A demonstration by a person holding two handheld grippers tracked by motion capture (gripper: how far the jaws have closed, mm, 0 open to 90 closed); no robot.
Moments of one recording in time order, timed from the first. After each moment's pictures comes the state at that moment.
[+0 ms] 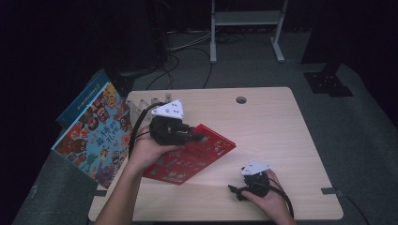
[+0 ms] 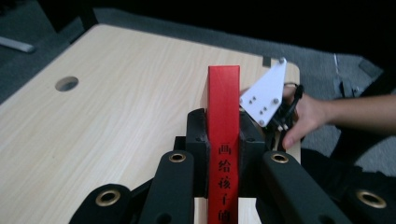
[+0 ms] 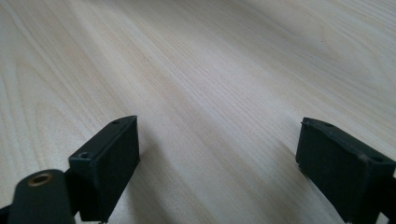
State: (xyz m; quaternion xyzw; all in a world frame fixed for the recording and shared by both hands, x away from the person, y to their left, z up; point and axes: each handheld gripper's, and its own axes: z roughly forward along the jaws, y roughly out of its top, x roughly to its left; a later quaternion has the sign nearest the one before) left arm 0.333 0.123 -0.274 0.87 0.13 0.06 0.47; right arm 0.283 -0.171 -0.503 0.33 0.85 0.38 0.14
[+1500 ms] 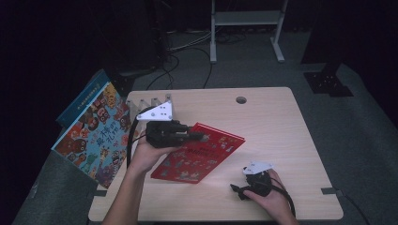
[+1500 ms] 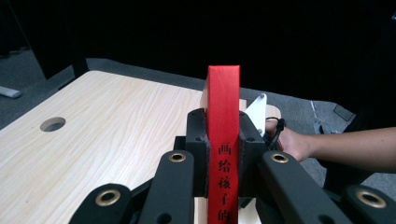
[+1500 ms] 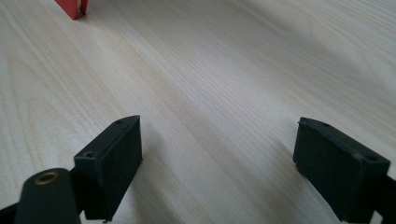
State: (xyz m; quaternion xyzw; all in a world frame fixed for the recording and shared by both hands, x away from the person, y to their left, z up) left arm 0.332 0.140 -0.289 0.82 0.11 0.04 0.57; right arm 0.284 -0.177 -0.502 0.33 0.85 0.37 0.15
